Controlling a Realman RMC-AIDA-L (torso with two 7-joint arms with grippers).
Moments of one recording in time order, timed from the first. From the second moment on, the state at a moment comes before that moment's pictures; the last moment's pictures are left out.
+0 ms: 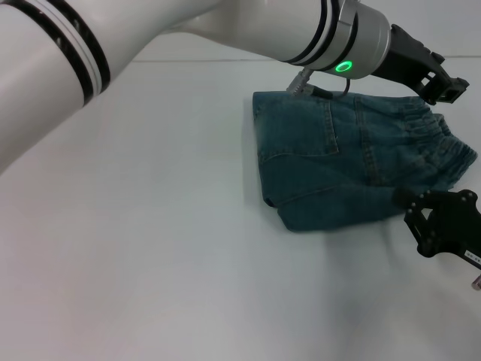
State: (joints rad) left arm -1.12 -2.17 1.64 0.84 2.01 0.75 -2.29; right arm 0.30 2.09 -0.61 -0.29 -1.62 -1.42 0.64
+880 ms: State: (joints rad) left arm -0.41 -2.16 0.95 0.91 1.72 1.38 -1.52; right arm 0.28 2.07 -0.62 -0.58 -1.85 -1.59 1.05
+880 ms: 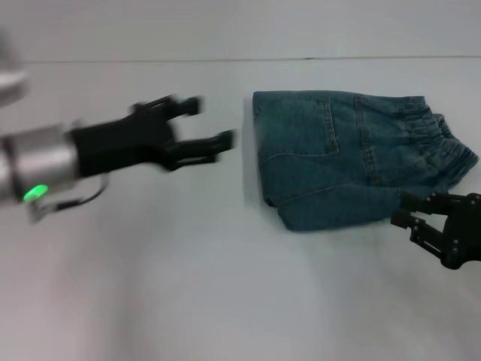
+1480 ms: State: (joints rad) left arm -0.24 -2.14 0.40 0.81 2.11 1.79 -1.30; right arm 0.23 2.05 -0.46 -0.77 -2.04 -1.75 1.25
